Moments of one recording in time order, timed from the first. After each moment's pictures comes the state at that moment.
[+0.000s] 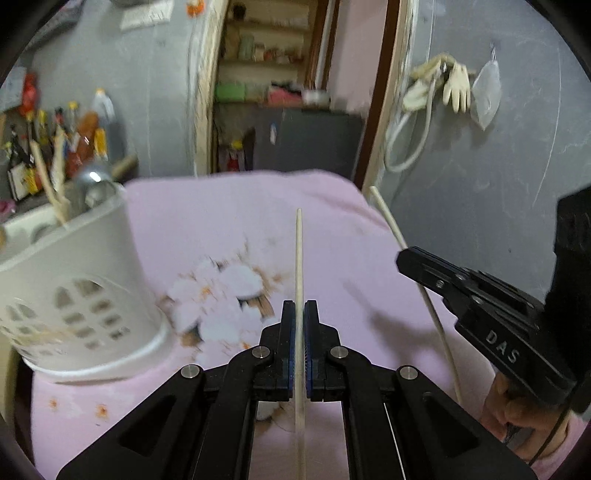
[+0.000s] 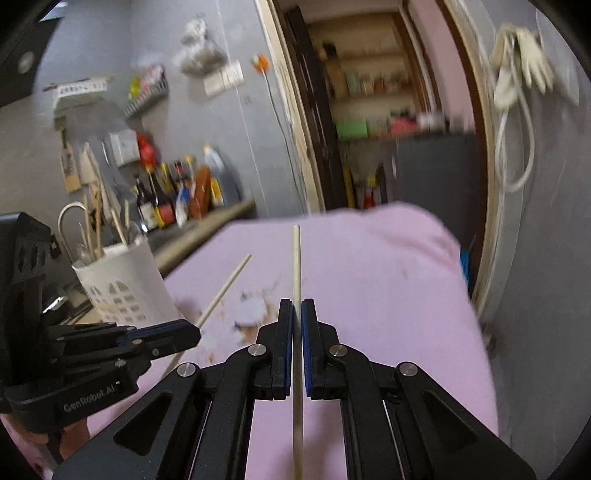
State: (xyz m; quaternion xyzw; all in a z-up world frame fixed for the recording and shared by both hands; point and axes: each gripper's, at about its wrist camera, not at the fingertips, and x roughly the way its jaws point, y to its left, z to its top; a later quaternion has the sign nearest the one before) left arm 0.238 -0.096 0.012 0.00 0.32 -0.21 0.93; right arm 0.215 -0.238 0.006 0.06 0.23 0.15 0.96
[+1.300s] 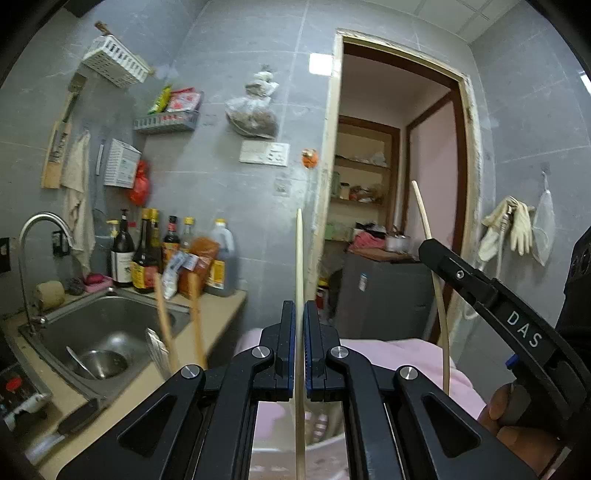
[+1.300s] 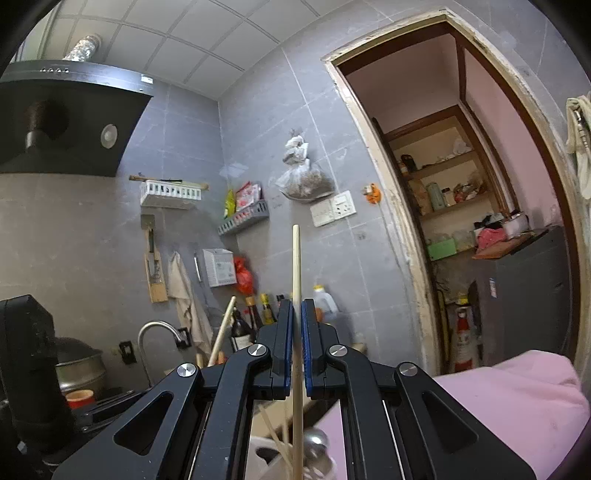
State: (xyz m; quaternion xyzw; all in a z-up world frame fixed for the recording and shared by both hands) left arm 0.220 0.056 0.114 -0.06 0.07 -0.05 0.99; right arm 0.245 -0.105 0.113 0.13 -0.02 0.29 0.95
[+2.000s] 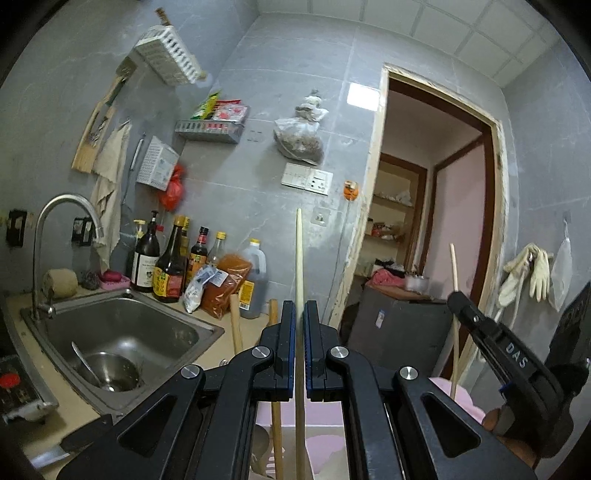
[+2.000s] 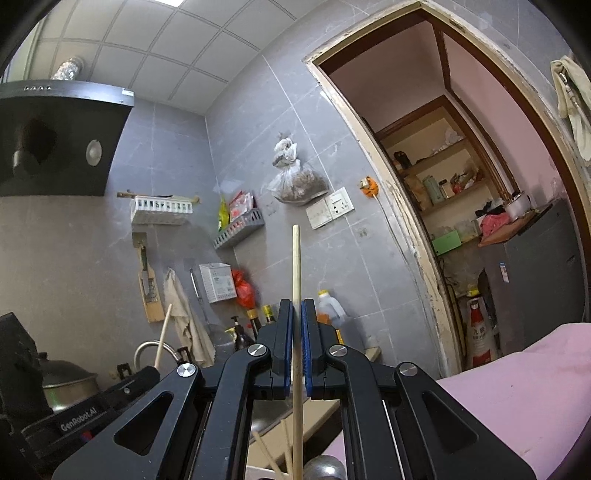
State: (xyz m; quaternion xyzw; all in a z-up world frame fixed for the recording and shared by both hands) left arm 0.229 0.133 0.102 -0.13 0.01 -0.02 0.99; right arm 0.285 -0.085 0.086 0.18 -0.04 0.29 0.94
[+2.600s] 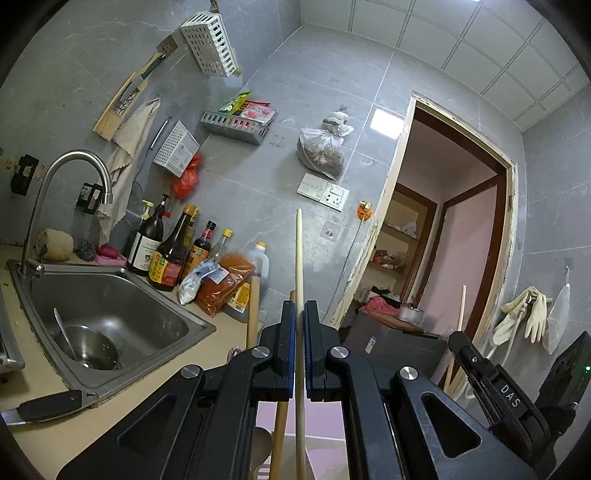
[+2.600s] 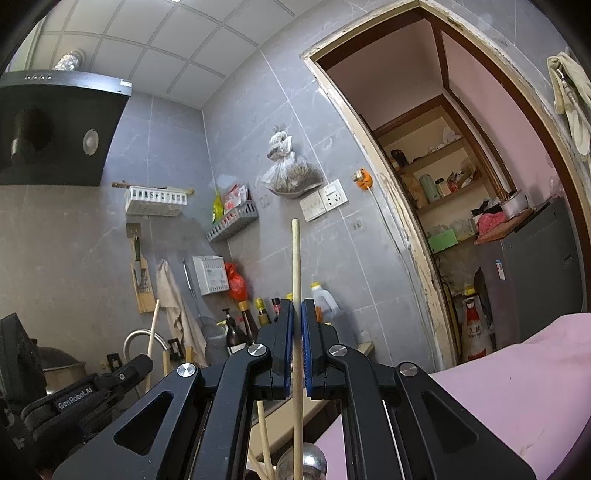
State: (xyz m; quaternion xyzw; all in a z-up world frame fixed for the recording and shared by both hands) left arm 0.238 0.150 0.083 -0.20 -0.02 -0.02 0.98; right arm 0.296 -0.079 0.066 0.18 -0.03 0.28 0.94
